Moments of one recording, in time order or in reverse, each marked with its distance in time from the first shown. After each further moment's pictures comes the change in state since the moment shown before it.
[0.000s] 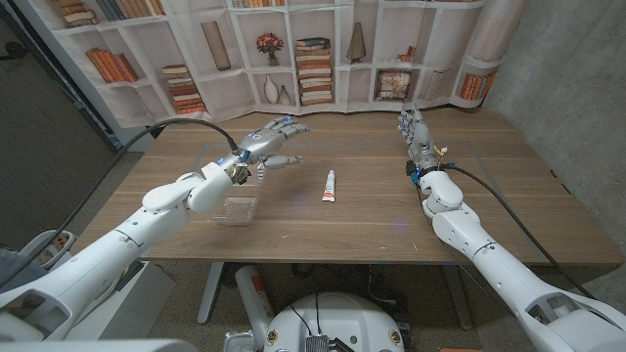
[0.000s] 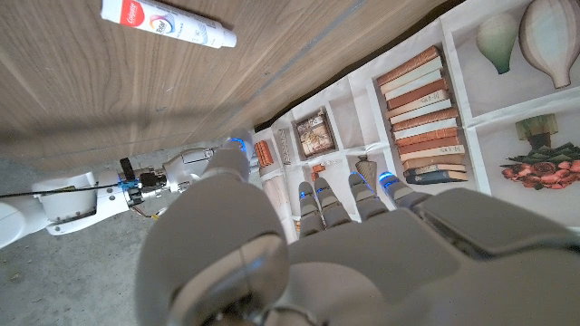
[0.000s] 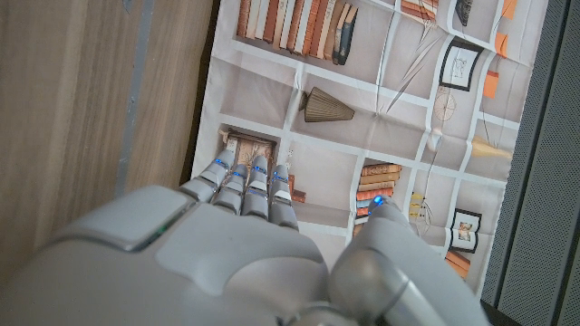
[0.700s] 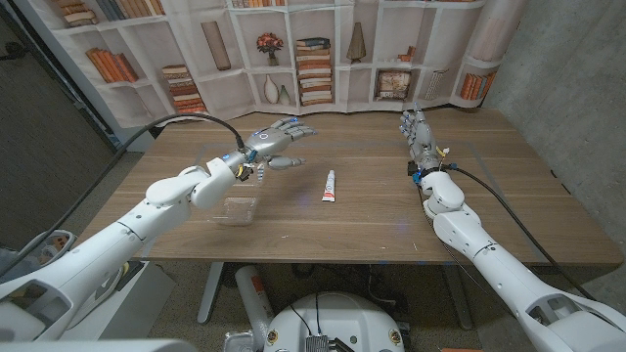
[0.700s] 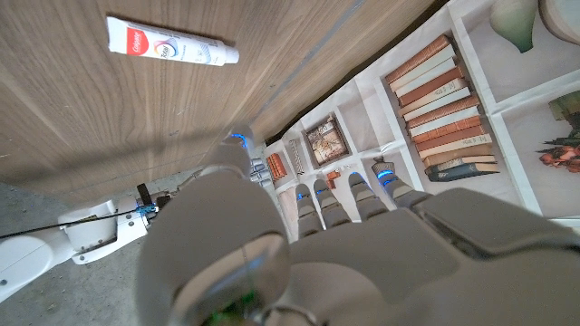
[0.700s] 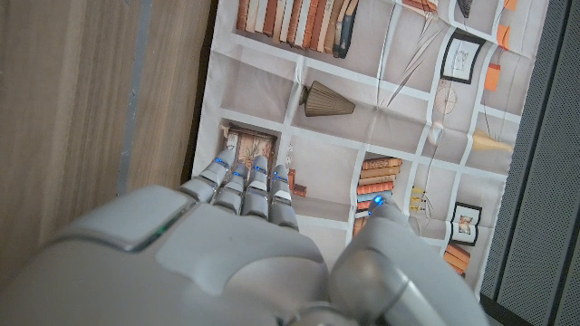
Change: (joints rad) left arm -0.054 0.011 0.047 -0.005 0.089 0.002 -0.029; left_hand 0.045 -0.007 0.004 -0.004 0.000 -0.005 -0.041 -0.008 0.000 -0.012 -0.011 -0.007 0.000 0.000 0.000 0.000 0.000 0.025 0.000 -0.007 0.005; right arm -0.009 0.001 0.009 -0.002 0.005 0.008 -0.006; right_hand 0.000 0.000 0.000 0.000 0.000 0.000 0.000 0.000 0.000 0.000 0.000 0.000 0.000 0.000 0.000 0.000 0.000 0.011 0.000 -0.007 0.000
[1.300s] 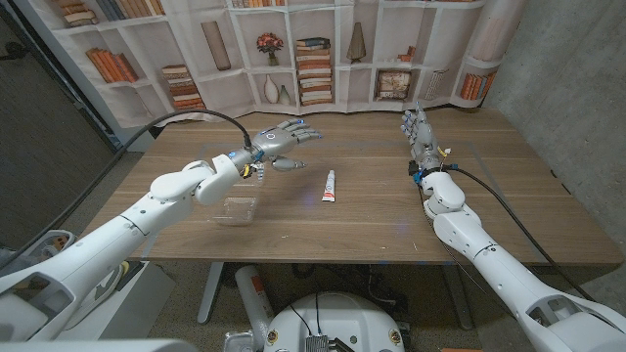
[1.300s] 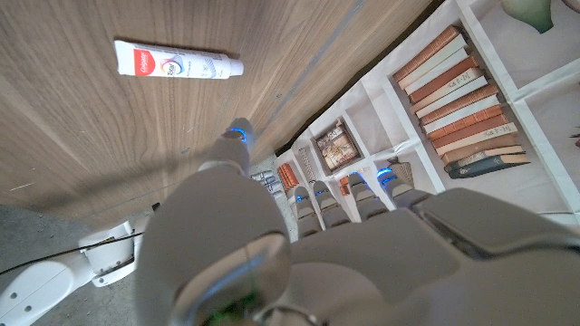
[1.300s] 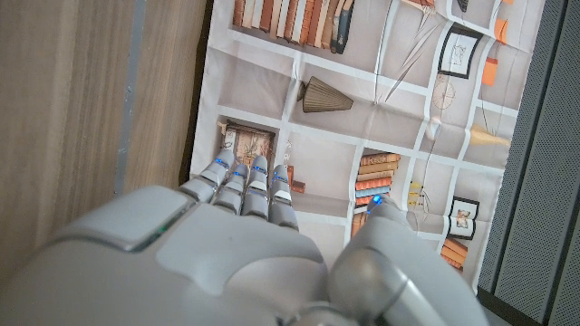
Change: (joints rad) left arm -0.034 0.009 0.030 -0.019 0.067 0.009 -0.037; left_hand 0.070 -0.009 0.008 -0.008 0.000 -0.022 -0.021 -0.007 0.000 -0.010 -0.010 -0.004 0.000 0.000 0.000 0.000 0.000 0.018 0.007 -0.011 0.000; right arm -0.003 0.004 0.005 -0.001 0.006 0.009 -0.002; right_hand 0.007 0.007 0.000 0.000 -0.004 0.000 0.000 0.000 0.000 0.005 -0.005 0.000 0.000 0.006 0.005 0.000 0.000 0.000 0.000 -0.008 0.000
